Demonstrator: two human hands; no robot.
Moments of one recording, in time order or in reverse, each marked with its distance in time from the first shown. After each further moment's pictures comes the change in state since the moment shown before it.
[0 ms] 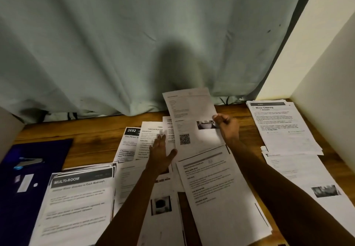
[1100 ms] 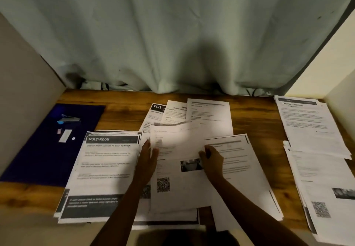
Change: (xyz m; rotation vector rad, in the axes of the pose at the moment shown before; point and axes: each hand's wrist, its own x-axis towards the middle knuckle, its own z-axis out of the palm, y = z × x) left_hand -0.132 -0.085 -0.020 -0.535 0.294 -0.230; right_hand -0.178 0.076 0.081 -0.332 -0.161 0.020
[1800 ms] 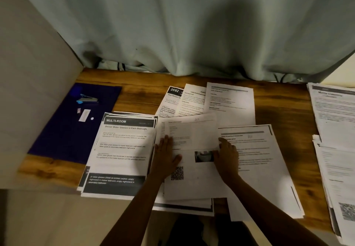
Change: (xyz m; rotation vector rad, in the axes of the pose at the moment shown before) left_hand 0.003 -0.066 0.009 0.772 -0.275 0.141; right_hand -0.007 0.025 0.019 -0.450 -0.068 -0.157
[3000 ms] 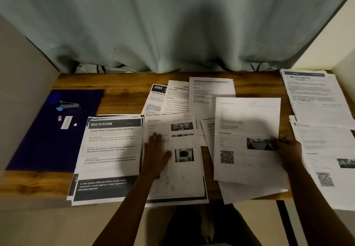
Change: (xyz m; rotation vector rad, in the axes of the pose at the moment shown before) left_hand -0.005 0.000 0.000 0.004 0.037 0.040; right_hand 0.000 0.129 -0.148 0.572 0.229 0.581
